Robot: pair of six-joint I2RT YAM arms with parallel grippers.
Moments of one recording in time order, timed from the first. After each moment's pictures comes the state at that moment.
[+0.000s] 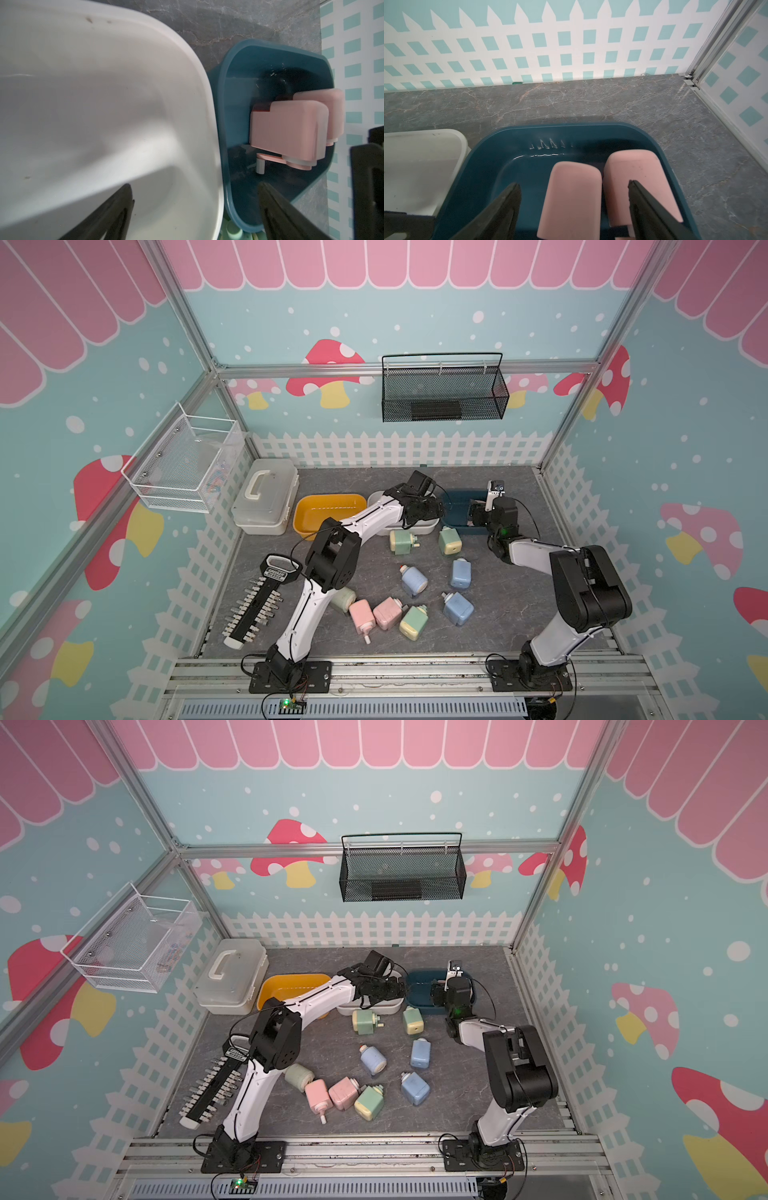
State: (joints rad) left arm -0.63 2.35 1.99 -0.52 0.19 -0.68; right arm 0.17 1.66 0.83 0.42 0.17 0.12
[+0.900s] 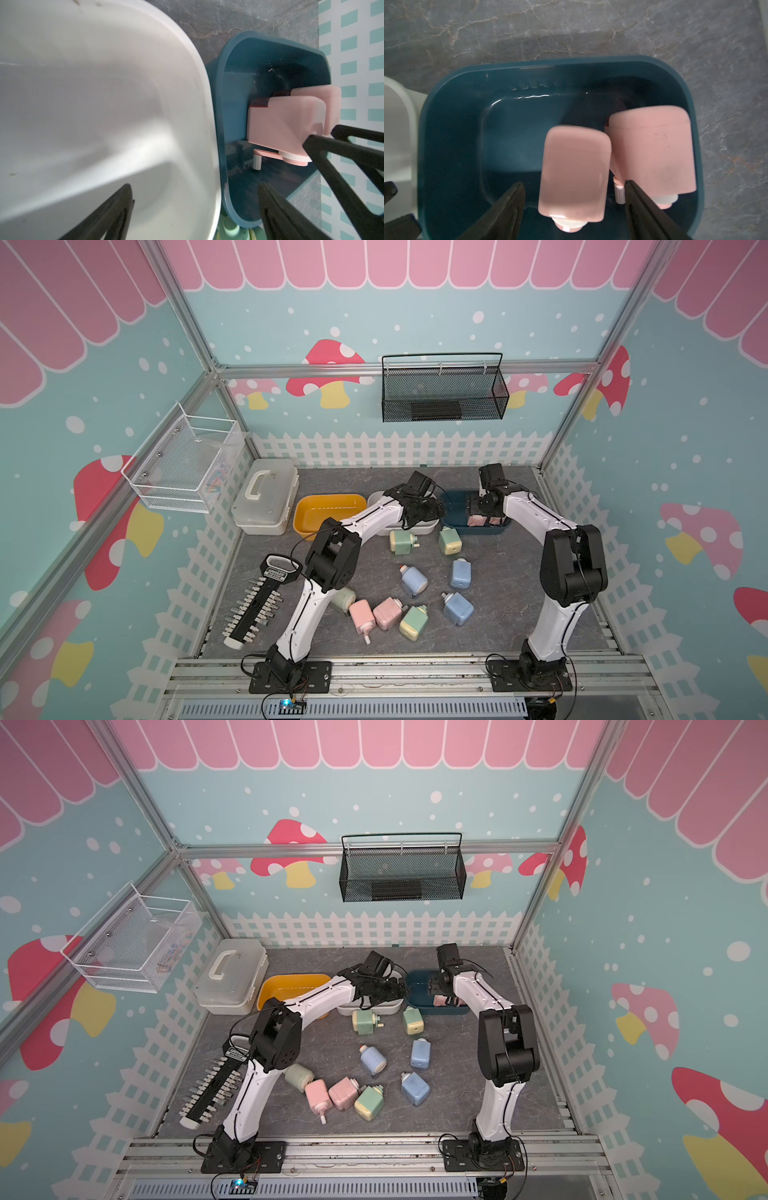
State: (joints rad) left arm -0.63 2.35 1.99 -0.52 0.22 -0.69; right arm 0.17 1.89 1.44 -0.59 0.13 0.20
